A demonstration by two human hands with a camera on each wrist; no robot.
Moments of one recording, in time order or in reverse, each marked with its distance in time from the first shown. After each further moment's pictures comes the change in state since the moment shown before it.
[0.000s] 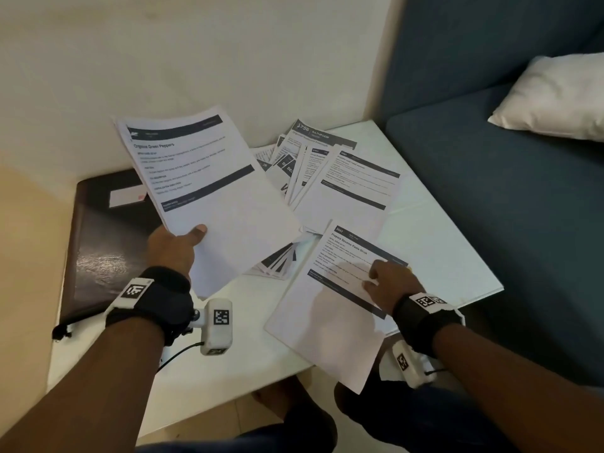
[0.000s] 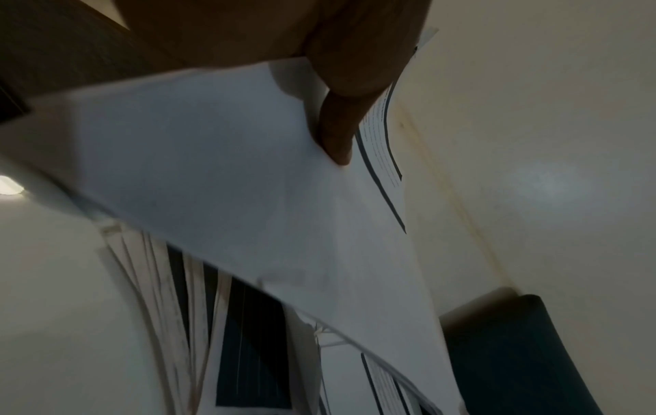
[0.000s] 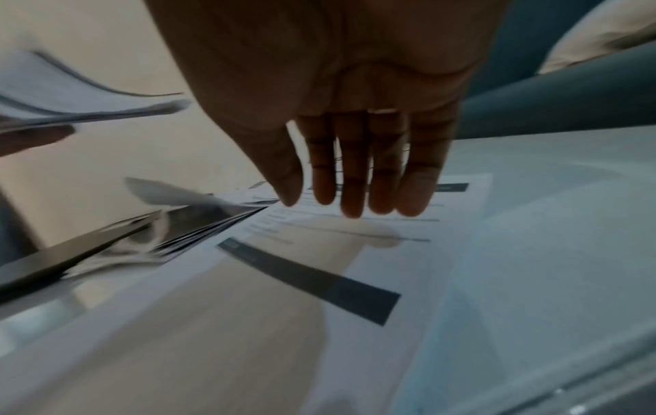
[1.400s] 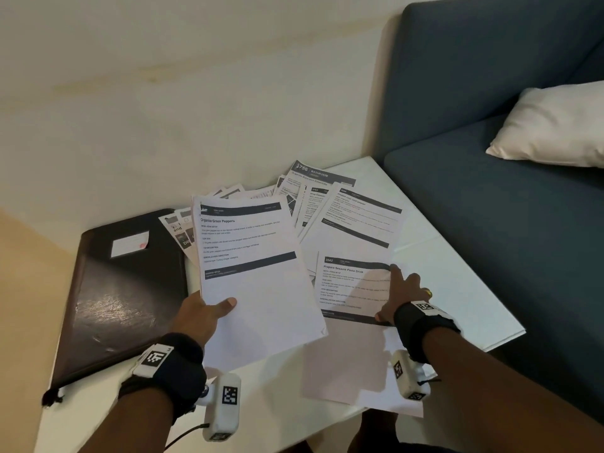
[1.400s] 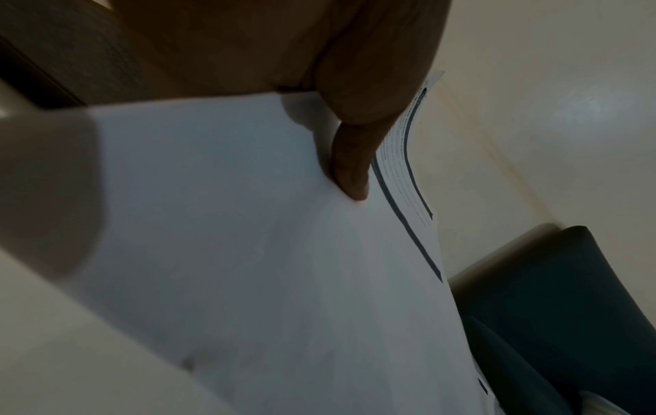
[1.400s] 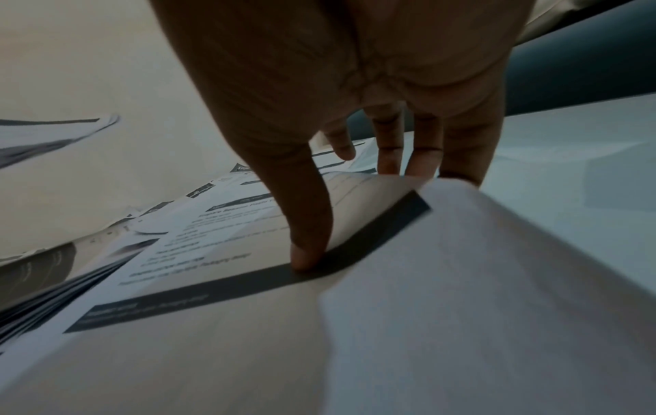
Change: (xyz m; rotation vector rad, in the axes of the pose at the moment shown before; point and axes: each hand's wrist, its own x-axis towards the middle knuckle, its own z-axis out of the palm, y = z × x) left_hand -0.007 -0.022 0.024 0.191 -0.274 -0.137; right_hand 0.070 0.009 -0.013 0.108 -0.057 0.353
